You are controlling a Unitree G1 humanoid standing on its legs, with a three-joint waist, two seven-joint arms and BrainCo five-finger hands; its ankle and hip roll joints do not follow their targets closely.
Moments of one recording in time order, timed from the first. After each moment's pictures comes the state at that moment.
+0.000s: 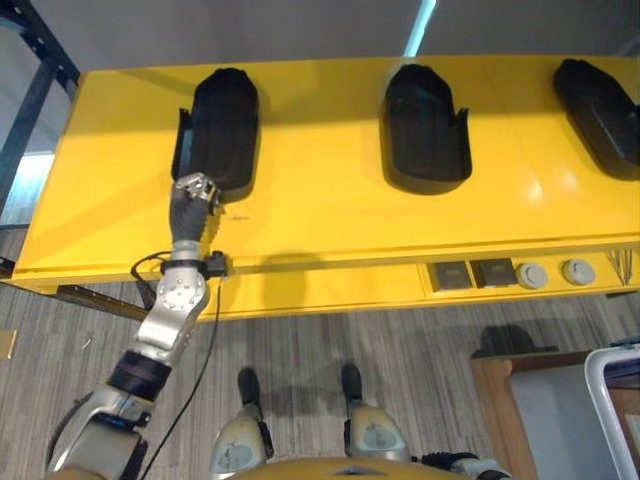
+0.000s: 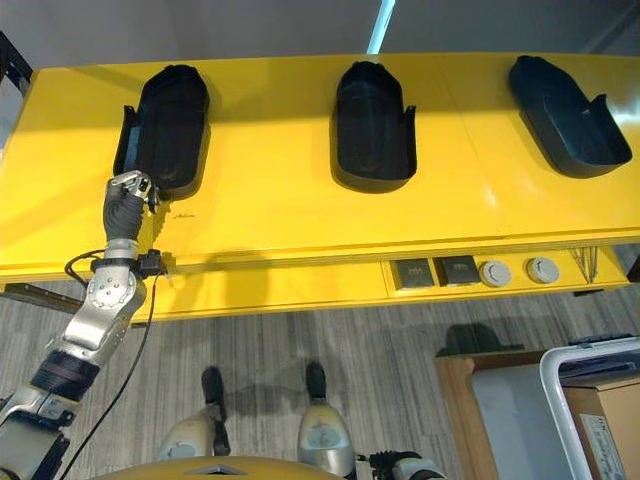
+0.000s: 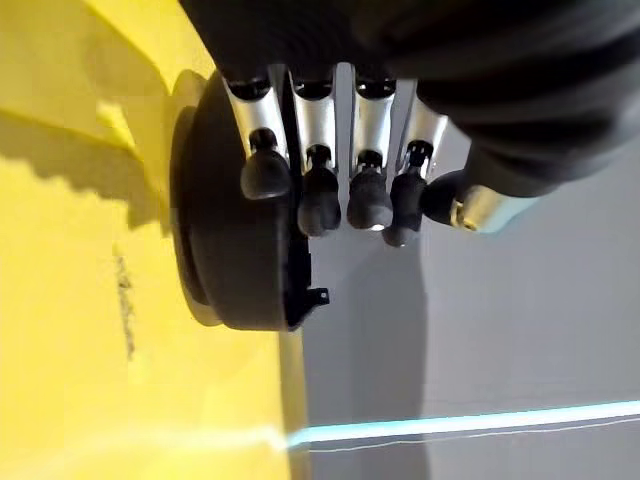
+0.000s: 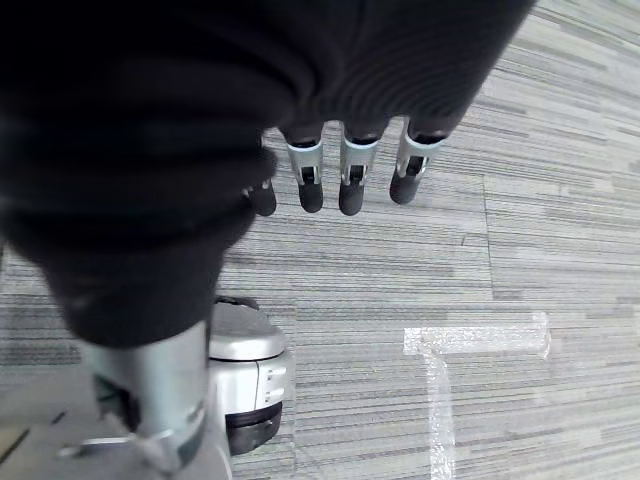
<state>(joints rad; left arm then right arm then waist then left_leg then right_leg) -0.28 0.45 -0.26 0.06 -0.35 -0.25 0.43 -0.07 -0.29 0.31 1.23 0.23 0.25 0.04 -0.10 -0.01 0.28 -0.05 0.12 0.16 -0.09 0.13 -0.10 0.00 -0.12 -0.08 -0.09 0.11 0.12</state>
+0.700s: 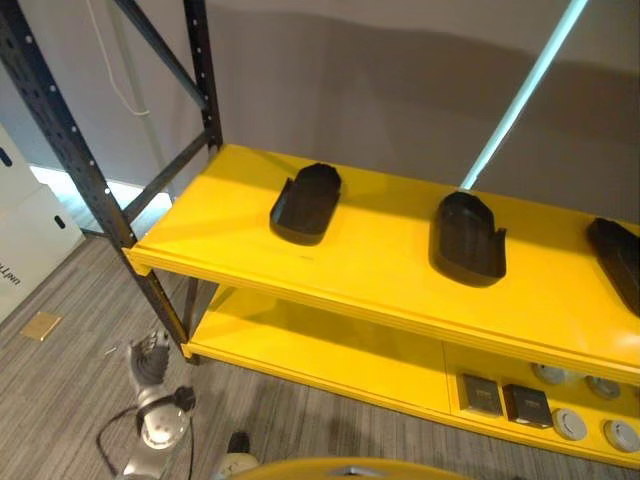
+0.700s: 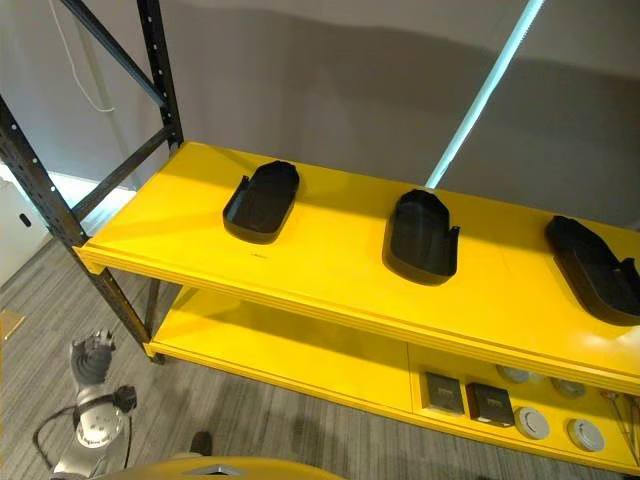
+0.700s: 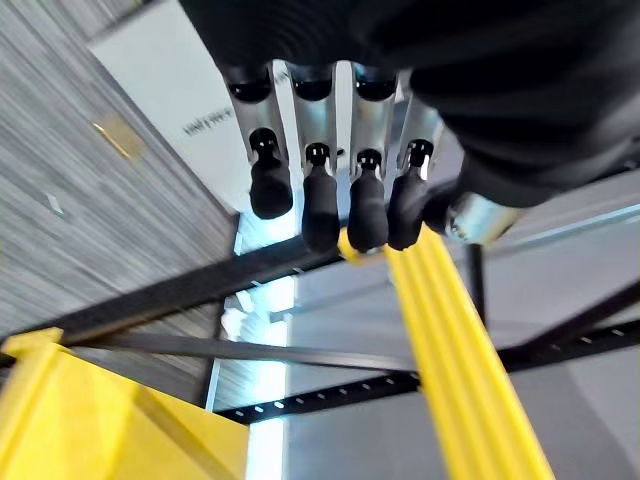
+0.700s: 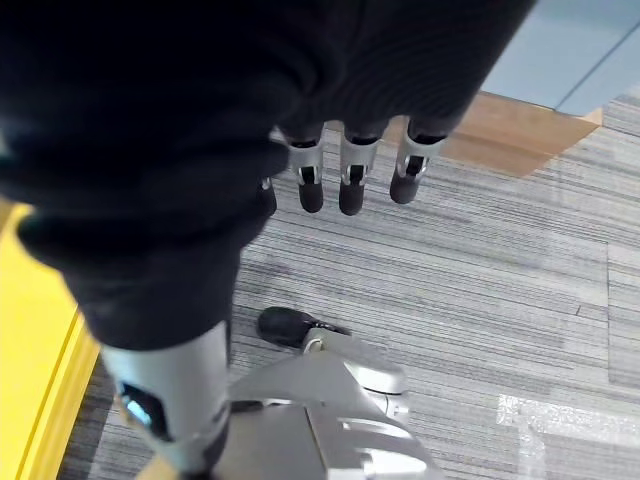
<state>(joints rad) 0.18 0.33 -0.21 0.67 -0.22 -0.47 0.73 -0.04 -0.26 0.31 1.31 0.30 0.29 0.04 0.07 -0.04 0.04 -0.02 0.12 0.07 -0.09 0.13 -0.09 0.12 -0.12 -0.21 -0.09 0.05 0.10</state>
